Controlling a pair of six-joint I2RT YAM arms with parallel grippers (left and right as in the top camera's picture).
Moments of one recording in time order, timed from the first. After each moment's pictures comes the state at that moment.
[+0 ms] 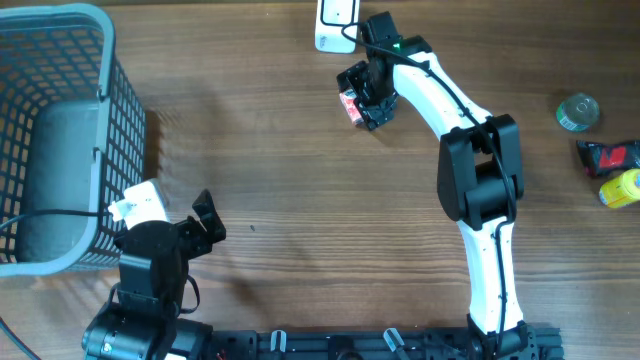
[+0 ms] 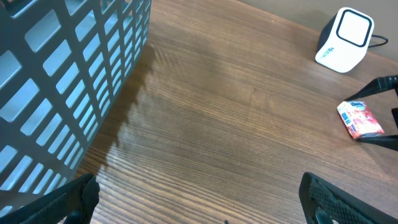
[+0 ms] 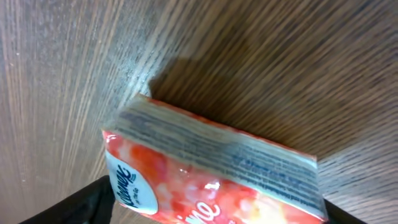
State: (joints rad) left arm -0.23 0.50 0.66 -0.79 -0.31 -0.47; right arm 0.34 2.41 1.99 -0.89 -0.24 1.31
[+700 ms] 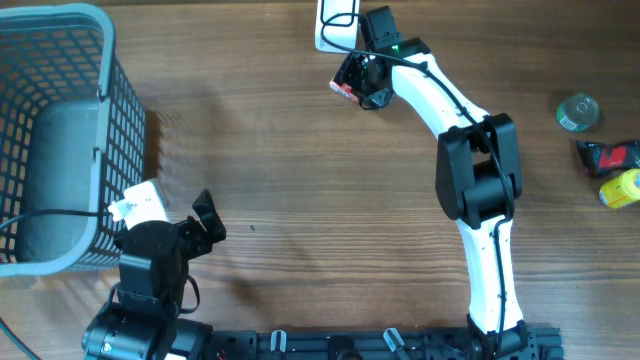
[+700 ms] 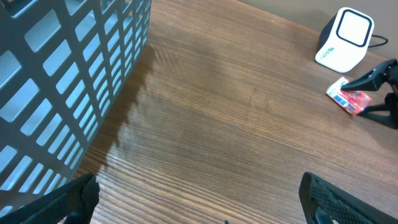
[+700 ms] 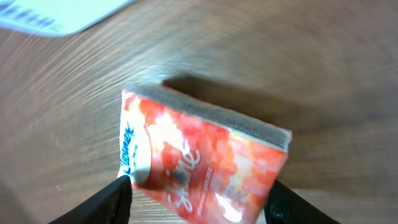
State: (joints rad) left arm -0.23 0.50 0.66 -0.79 -0.31 -0.47; right arm 0.34 2.42 1.99 -0.69 -0.20 0.74
